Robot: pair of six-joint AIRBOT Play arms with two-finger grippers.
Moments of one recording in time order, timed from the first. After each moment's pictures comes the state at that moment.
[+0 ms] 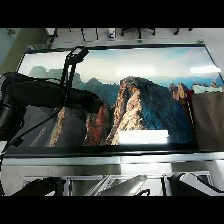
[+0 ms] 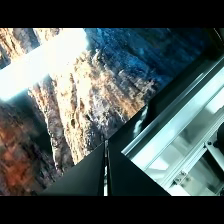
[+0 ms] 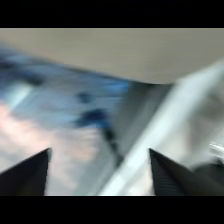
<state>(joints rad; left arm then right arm) -0.54 -1.16 1.53 -1.99 1.32 1.63 -0.98 -1.20 1.40 2.01 -1.82 -1.29</state>
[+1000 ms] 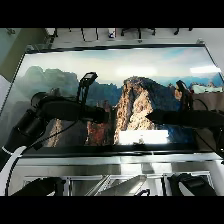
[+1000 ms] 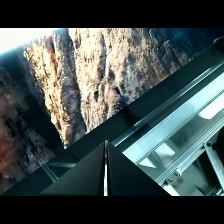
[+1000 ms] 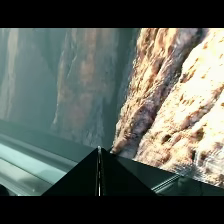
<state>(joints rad) -0.60 -1.13 1.24 -1.99 1.14 1.49 0.15 -0.81 0.79 2.26 -1.05 -1.58</state>
